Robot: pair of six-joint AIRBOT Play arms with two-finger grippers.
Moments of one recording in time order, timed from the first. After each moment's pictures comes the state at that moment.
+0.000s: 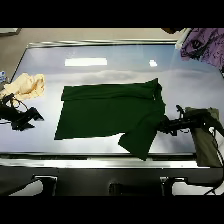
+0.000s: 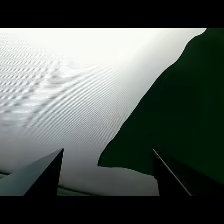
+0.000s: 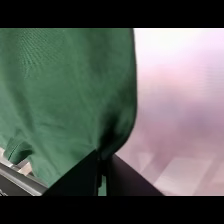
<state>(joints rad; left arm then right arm) 0.36 -1.28 1.06 1.29 -1.33 -1.70 -0.36 -1.54 0.86 2.33 -1.21 -1.89</state>
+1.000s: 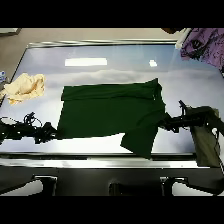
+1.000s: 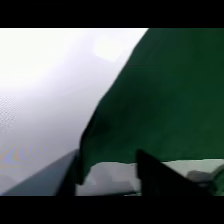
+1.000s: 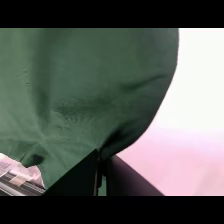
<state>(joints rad) 0.41 -1.35 0.70 0.94 -1.17 -1.40 -0.34 -1.44 0.86 2.33 -1.18 -1.88</state>
